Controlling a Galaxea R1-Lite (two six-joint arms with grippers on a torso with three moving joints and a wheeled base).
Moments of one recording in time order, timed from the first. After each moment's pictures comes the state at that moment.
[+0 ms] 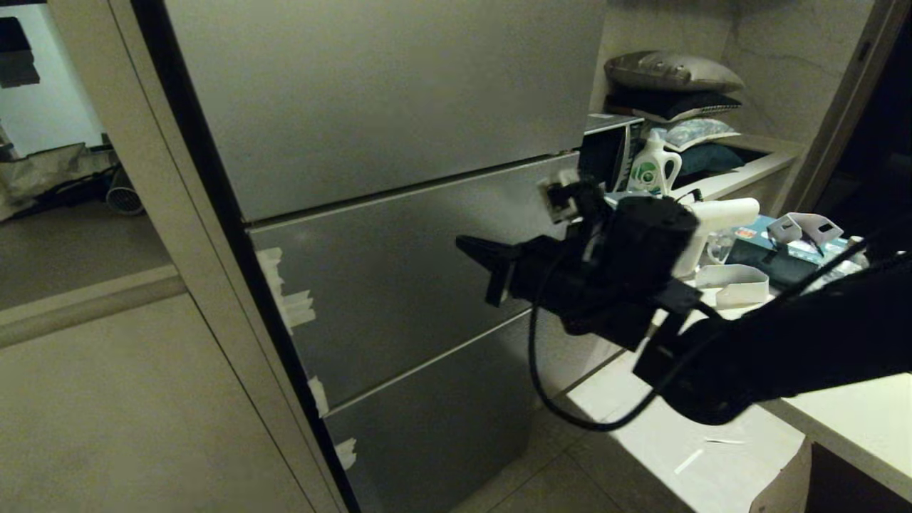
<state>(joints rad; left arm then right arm) -0.01 0.00 -0.01 0.03 0.00 0.00 0.65 1.94 -1.06 -1.05 0.26 0.19</state>
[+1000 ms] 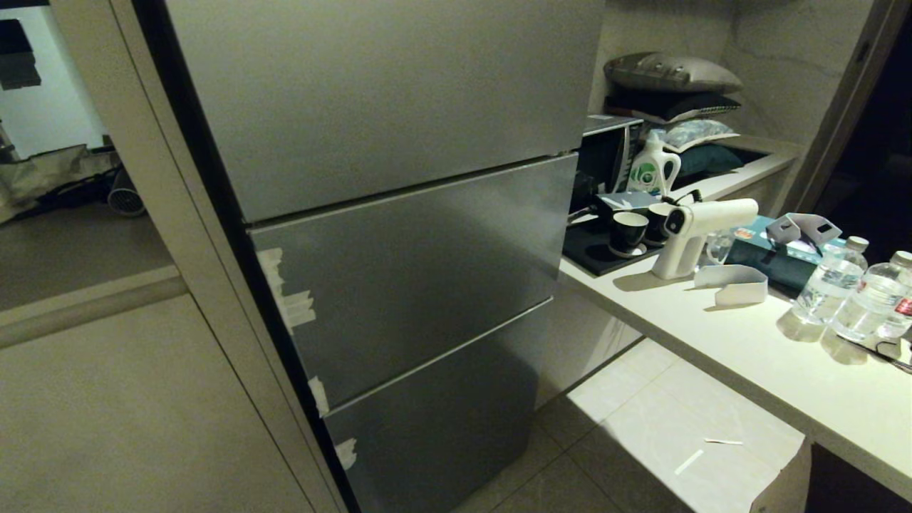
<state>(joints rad) -0.01 0.00 -0.01 0.03 0.00 0.00 0.12 0.68 -0.39 -0.28 0.07 0.12</state>
